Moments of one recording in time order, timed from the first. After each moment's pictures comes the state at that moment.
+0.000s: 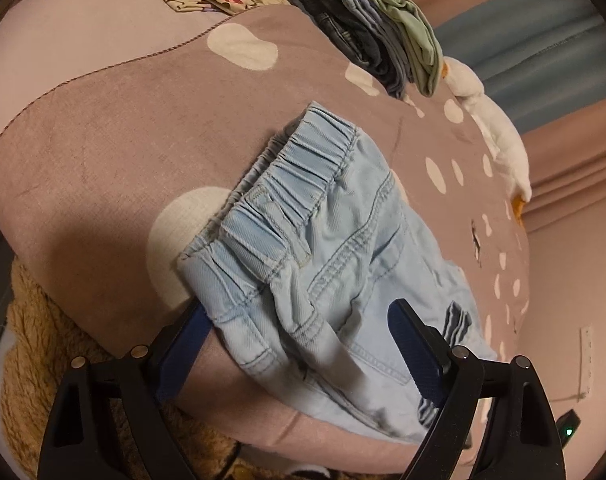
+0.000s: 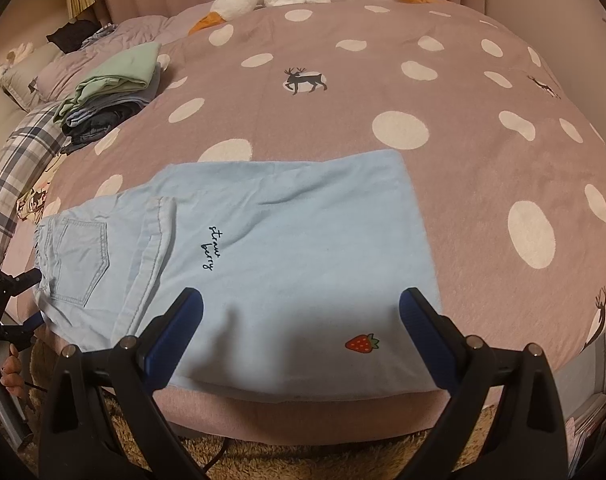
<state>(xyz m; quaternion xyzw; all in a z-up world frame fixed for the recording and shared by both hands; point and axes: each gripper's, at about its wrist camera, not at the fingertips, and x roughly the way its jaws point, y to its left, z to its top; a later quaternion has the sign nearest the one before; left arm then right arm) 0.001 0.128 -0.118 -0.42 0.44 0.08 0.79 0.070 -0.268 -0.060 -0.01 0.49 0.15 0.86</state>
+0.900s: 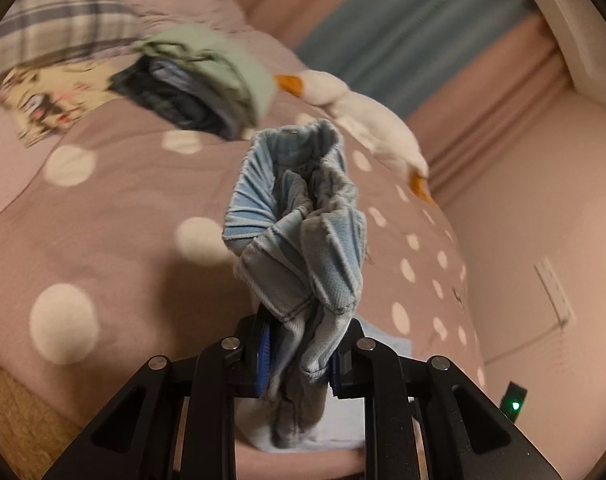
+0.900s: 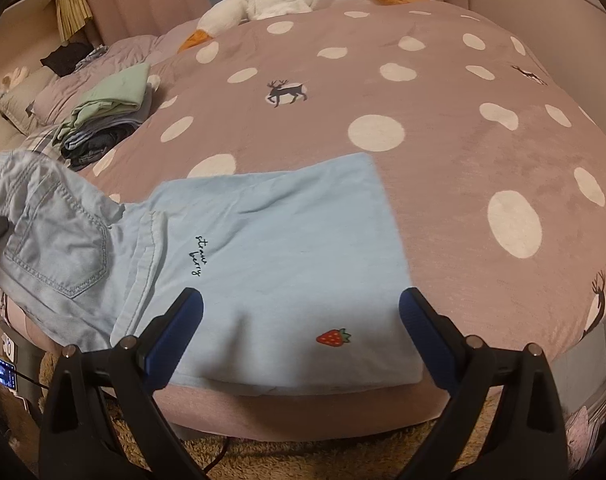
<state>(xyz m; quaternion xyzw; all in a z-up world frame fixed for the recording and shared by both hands) 0.025 0.037 -0.008 -0.33 0.34 -0.07 0.88 0.067 -0.295 -0.054 0.03 0.47 0.14 0.87</state>
